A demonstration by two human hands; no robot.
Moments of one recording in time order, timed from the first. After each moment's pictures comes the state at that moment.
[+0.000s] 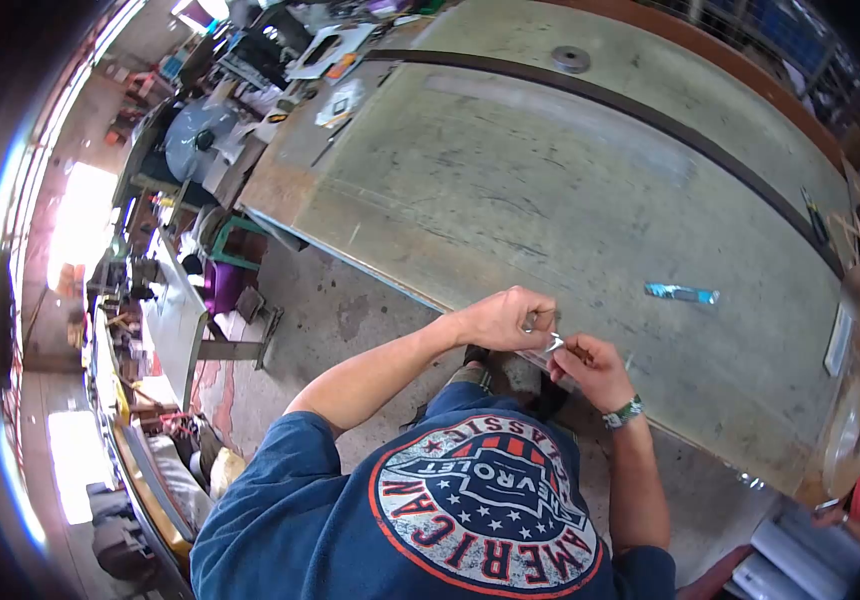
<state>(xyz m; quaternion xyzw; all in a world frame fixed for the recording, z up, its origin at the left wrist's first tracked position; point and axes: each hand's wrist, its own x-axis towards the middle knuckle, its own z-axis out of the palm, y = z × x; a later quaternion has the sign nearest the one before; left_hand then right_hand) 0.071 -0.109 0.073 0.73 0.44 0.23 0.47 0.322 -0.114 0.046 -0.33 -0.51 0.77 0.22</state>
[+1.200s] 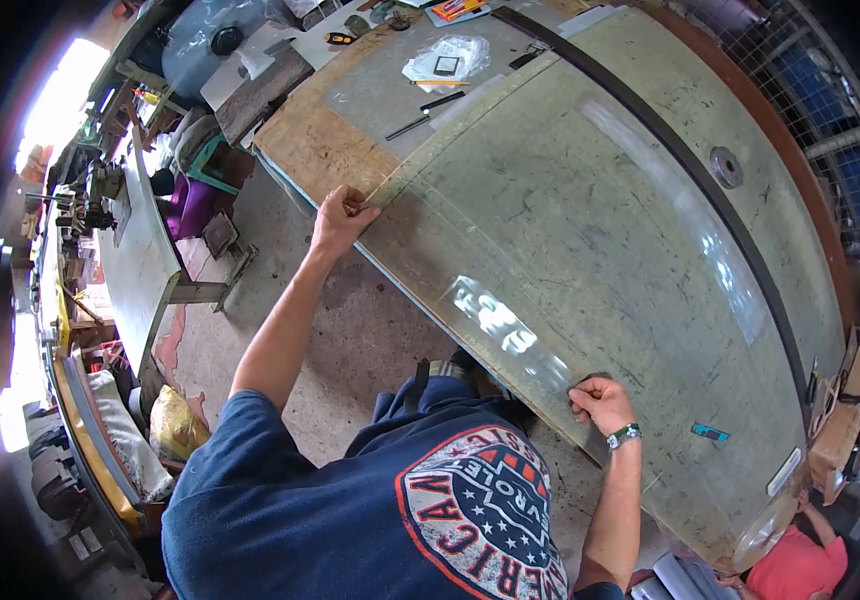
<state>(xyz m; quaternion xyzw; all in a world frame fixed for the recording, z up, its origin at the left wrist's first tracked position) -0.455 -0.141 -0.006 0.35 0.86 0.36 0.14 0.102 -0.031 0.002 -0.53 -0.52 0.67 -0.04</state>
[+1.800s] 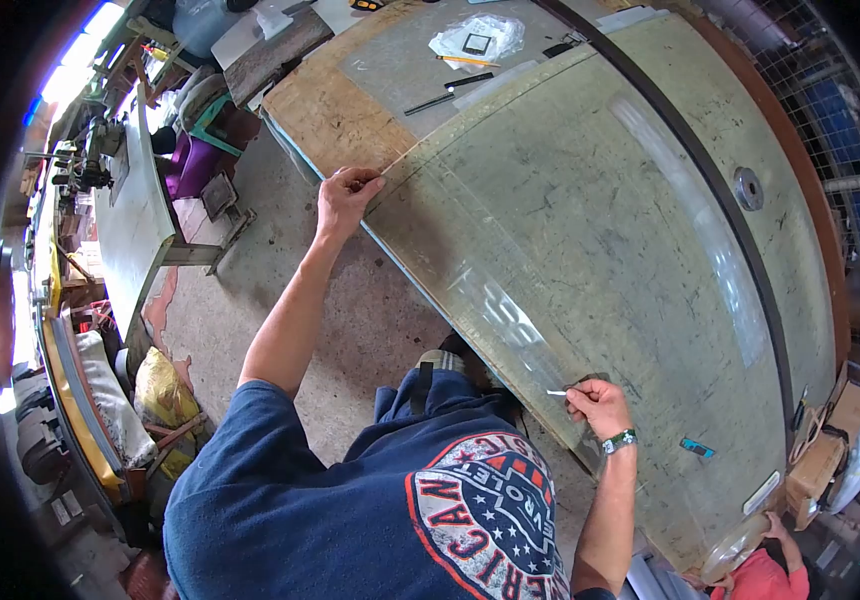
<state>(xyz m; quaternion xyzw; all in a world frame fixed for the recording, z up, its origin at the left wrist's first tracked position) -0.455 -0.148 -0.028 0.31 0.84 0.43 0.11 0.084 -0.026 0.013 -0.54 -0.51 0.66 -0.06</state>
